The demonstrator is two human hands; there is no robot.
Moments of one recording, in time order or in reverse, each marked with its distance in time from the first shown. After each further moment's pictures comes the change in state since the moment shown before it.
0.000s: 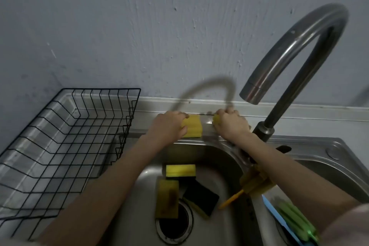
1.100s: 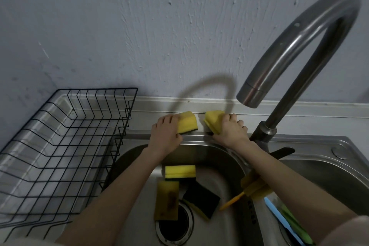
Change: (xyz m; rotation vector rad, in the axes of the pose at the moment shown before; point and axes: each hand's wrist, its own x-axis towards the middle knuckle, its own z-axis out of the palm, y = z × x) left_hand 0.002 -0.006 0.040 -0.115 0.065 -0.204; right_hand 0.002 0.007 0.021 0.110 -0.096 0.139
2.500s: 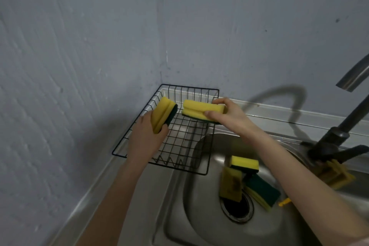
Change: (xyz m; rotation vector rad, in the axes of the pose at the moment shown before) left_hand -0.224 -0.135 -0.140 -0.345 0.522 -0.415; right_hand -0.154 -0.196 -0.011 0.724 -0.031 -0.437
